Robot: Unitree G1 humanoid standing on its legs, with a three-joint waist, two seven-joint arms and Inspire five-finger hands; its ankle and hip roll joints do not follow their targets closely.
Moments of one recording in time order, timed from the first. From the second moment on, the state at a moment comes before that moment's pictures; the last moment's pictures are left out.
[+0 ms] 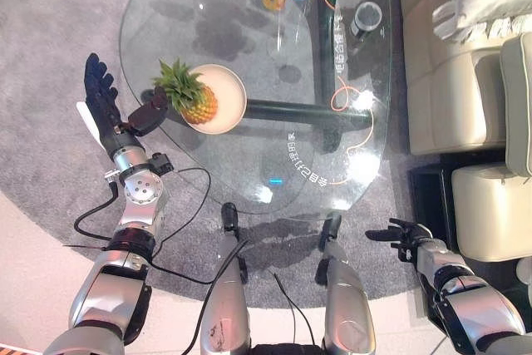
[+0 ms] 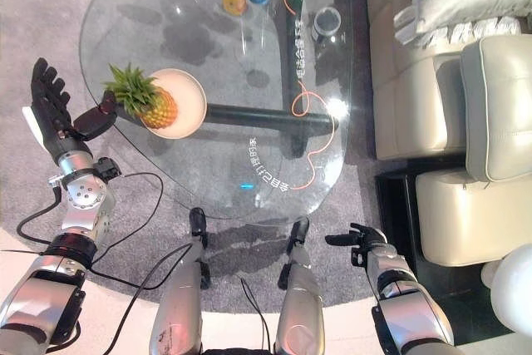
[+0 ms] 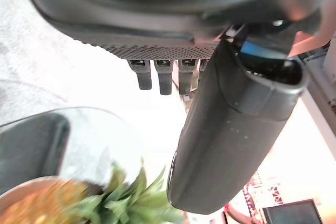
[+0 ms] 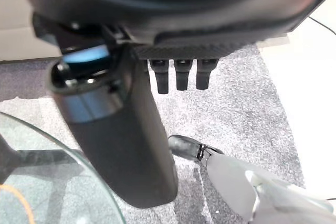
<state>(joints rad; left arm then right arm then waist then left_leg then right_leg) -0.65 0.52 -0.16 0.80 -0.44 -0.57 0.56 -0.54 -0.48 0.19 1.30 0.42 0.13 0.01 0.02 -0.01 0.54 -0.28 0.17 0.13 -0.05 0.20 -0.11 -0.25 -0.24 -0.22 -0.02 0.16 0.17</state>
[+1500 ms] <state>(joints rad) 0.00 0.32 -0.19 1.32 -0.06 0.06 -0.15 -0.06 -0.35 0.13 1.40 0.00 0.17 0.04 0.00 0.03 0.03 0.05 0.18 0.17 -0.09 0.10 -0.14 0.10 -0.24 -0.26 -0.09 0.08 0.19</state>
